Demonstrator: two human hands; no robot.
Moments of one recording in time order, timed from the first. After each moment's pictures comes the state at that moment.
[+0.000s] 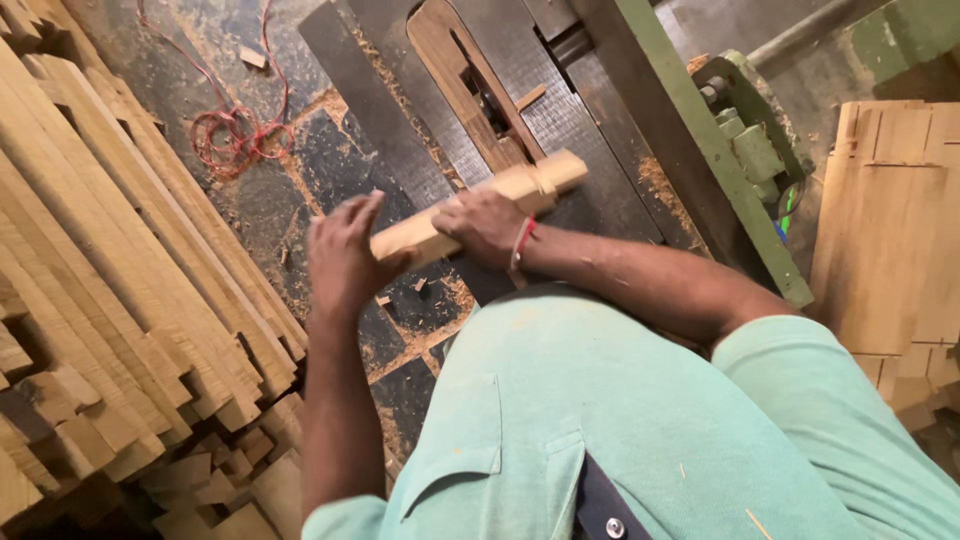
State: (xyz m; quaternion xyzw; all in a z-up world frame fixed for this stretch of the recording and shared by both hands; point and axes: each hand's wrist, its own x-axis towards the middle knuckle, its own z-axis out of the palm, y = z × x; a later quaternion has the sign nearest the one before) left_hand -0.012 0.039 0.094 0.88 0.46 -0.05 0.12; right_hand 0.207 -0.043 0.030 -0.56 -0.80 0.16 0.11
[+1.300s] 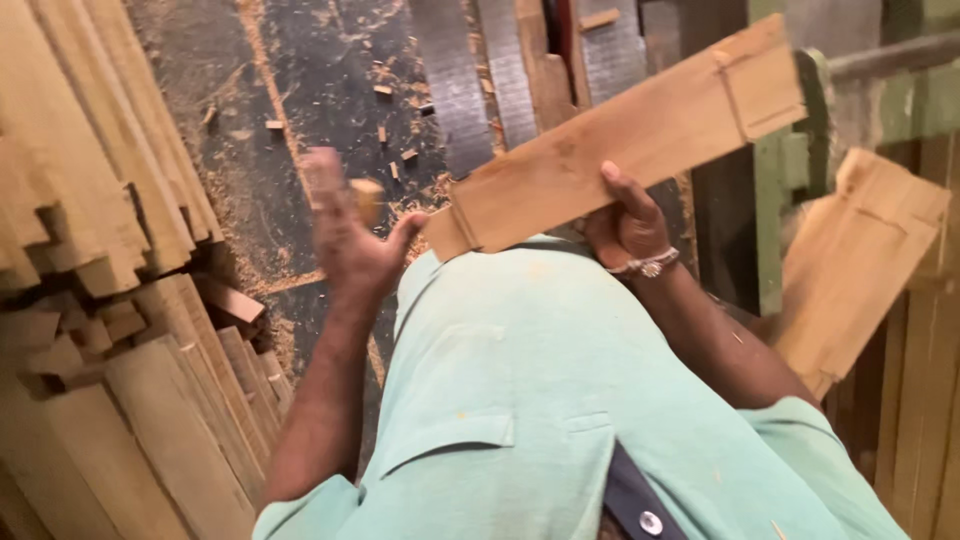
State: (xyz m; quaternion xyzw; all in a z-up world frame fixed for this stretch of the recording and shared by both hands) left_hand -0.088 -0.106 0.068 0.66 0.64 0.21 0.32; right_hand 0.240 -0.173 0.058 -0.37 -0.03 0.69 0.62
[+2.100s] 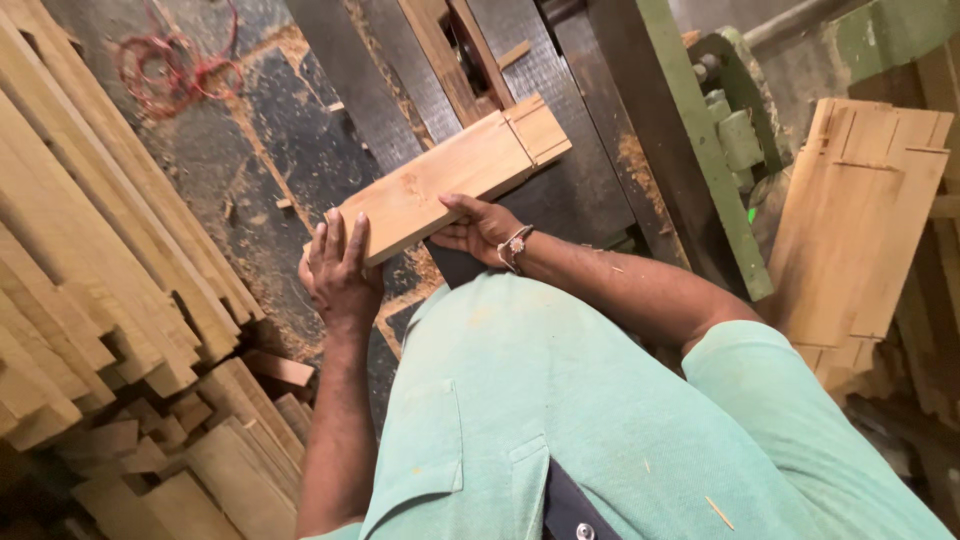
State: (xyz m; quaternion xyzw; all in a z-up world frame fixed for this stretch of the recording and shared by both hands) left_hand -0.056 -0.068 -0.015 0.84 0.53 0.12 0.07; right_hand 0.194 -0.104 -0.087 -0.38 0.10 0.78 0.48
